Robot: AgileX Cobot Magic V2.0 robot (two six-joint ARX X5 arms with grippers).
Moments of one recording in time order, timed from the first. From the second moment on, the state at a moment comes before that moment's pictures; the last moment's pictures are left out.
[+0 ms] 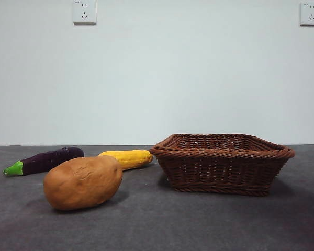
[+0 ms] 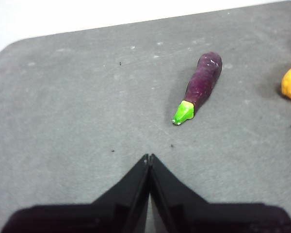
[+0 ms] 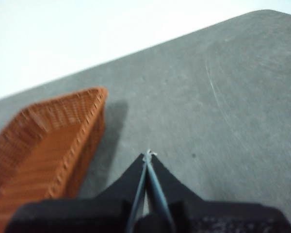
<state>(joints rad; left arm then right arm) -0.01 0.21 0.02 -0.08 -0.04 0.08 -0.02 0.01 0.07 -0.21 -0.01 0.30</state>
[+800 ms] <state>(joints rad) -0.01 0.61 0.64 -0.40 0.37 -0.10 -0.02 0.64 0.76 -0.59 -0.23 0.34</state>
